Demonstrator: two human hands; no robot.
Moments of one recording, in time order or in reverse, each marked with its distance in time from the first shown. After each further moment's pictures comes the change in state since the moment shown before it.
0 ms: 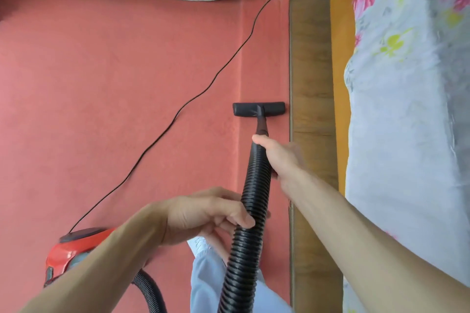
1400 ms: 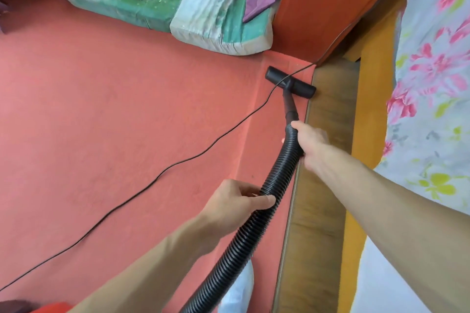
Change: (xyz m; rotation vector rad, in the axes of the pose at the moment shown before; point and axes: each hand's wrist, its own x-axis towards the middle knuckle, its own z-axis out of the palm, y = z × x) left_hand 0.146 0.187 -0.116 -0.006 0.747 0.258; right_hand 0.247 -0.251 0.014 -0.029 0.071 -0.158
